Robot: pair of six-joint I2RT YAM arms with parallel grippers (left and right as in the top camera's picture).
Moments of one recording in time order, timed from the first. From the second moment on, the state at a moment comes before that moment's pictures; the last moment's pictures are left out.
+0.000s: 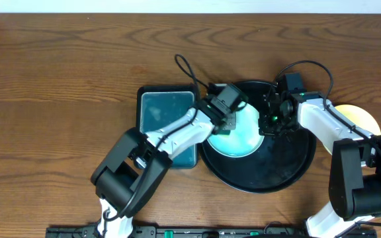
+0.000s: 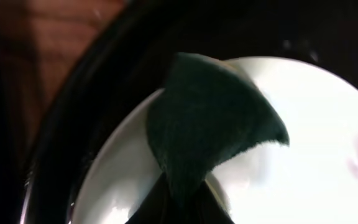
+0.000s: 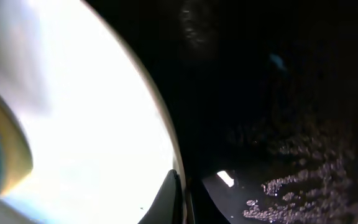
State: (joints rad) left arm -0.73 1.98 1.27 -0.41 -0.10 -0.70; right arm 0.15 1.81 1.04 -0.69 -0.25 0.19
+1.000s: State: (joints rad) left arm -0.43 1.66 1.25 -0.80 -0.06 -0.55; right arm 0.15 1.81 1.04 -0.69 -0.22 0.19
